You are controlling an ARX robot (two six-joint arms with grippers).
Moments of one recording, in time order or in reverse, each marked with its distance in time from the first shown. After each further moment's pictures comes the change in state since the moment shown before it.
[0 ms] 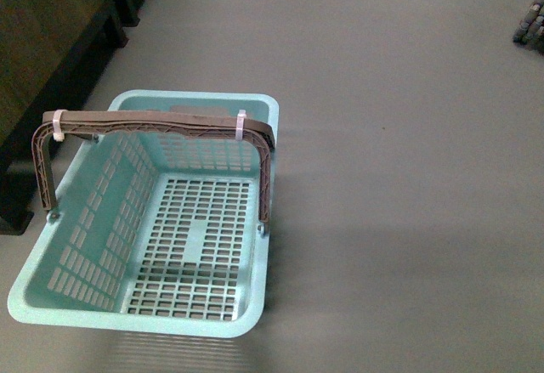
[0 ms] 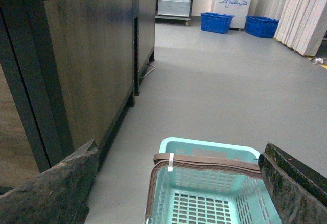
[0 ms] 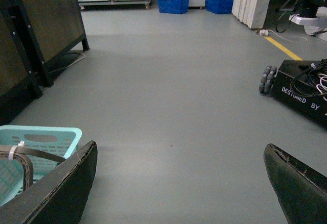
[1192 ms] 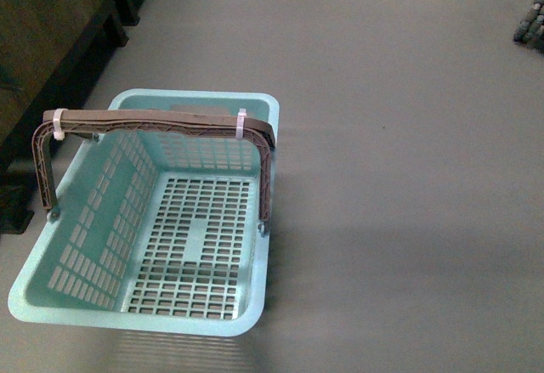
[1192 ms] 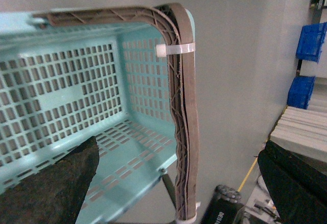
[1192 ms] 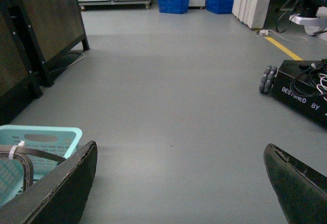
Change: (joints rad) left arm -0.171 1.767 0.485 0.652 -0.148 -1.523; right arm 0.000 0.000 0.000 0.000 0.000 0.000
